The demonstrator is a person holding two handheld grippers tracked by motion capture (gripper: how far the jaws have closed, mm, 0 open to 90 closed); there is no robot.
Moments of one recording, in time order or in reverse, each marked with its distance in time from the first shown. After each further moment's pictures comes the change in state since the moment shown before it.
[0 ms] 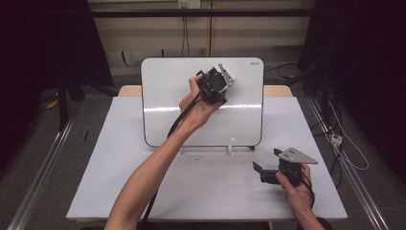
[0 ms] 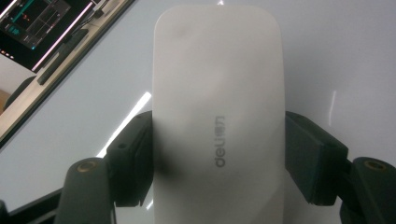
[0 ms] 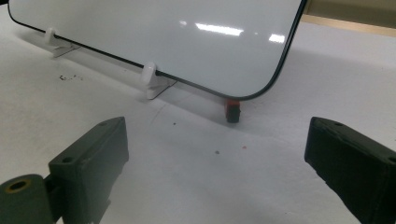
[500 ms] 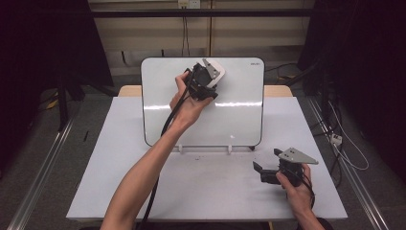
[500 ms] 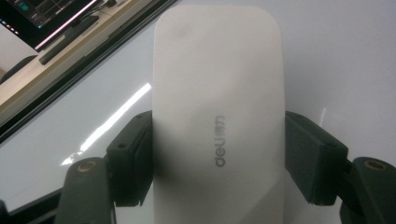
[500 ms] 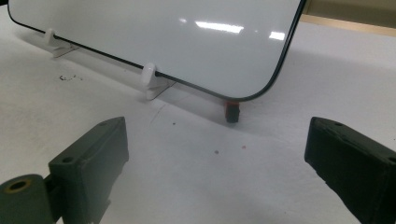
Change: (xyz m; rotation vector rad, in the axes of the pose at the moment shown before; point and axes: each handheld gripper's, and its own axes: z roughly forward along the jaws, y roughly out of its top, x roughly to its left) left arm 0.028 -0.018 -0.009 -0.020 0.015 -0.131; right arm -0.001 0.000 0.000 0.001 -0.001 0.001
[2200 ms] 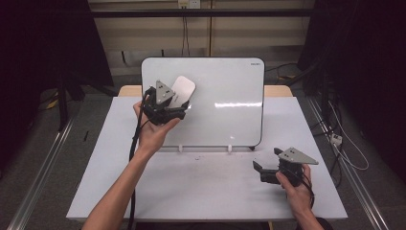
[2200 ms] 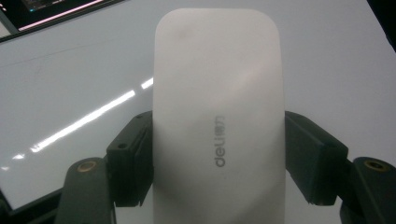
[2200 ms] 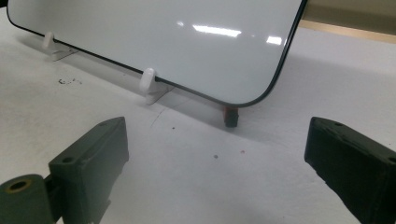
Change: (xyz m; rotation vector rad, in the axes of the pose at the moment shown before) left arm 0.032 -0.094 -0.077 -0.158 -0.090 -0.221; right arm 0.002 0.002 -0.001 -0.014 -0.009 -0.006
